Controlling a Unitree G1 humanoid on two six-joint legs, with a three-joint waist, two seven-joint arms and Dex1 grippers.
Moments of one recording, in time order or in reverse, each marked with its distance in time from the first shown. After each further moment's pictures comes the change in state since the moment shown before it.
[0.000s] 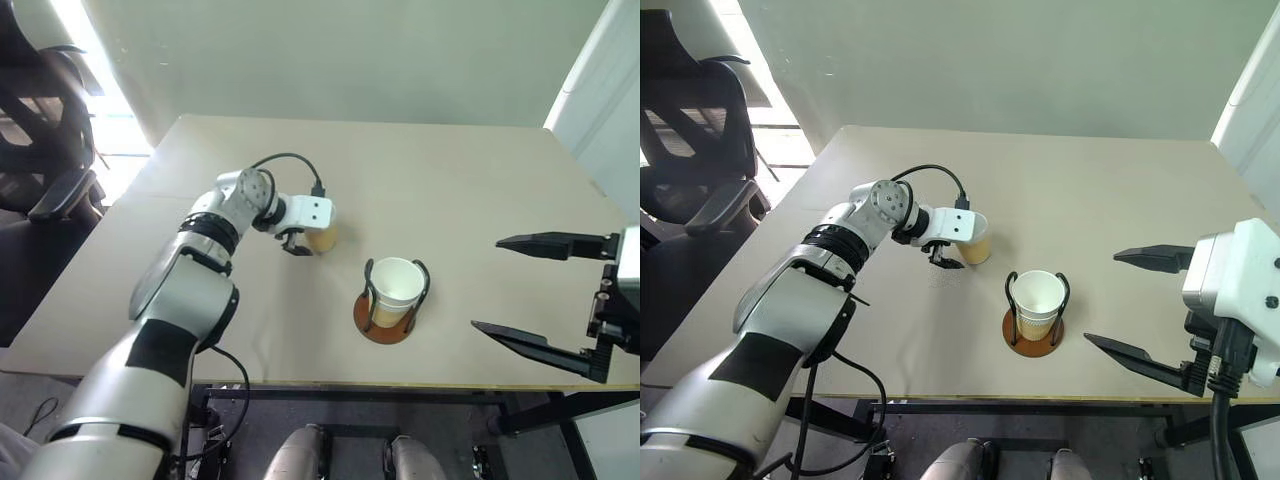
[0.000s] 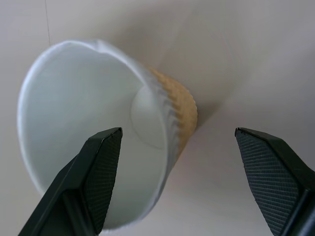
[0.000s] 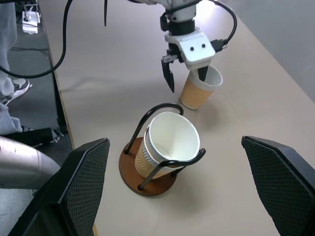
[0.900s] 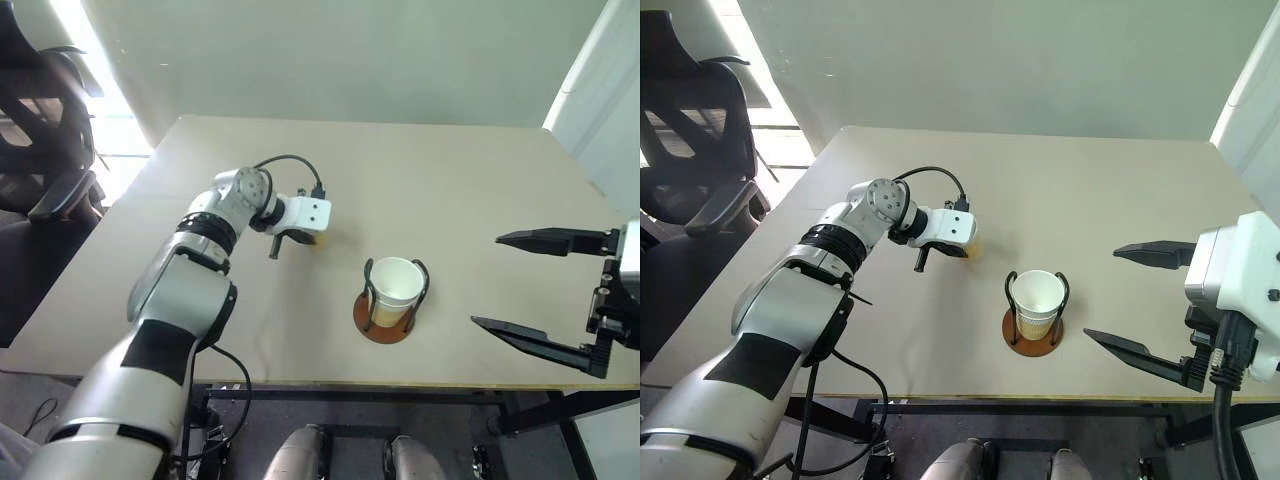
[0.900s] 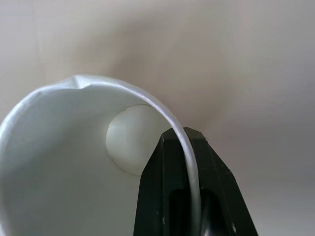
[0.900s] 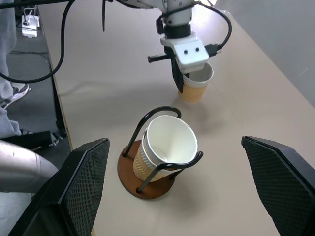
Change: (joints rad) left arm -0.018 0.012 0.089 0.000 0.007 -0.060 -0.157; right arm -0.023 0.000 0.031 0.016 -0.015 -0.005 0.000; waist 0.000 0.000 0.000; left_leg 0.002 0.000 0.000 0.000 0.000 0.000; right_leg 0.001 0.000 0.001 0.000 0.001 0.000
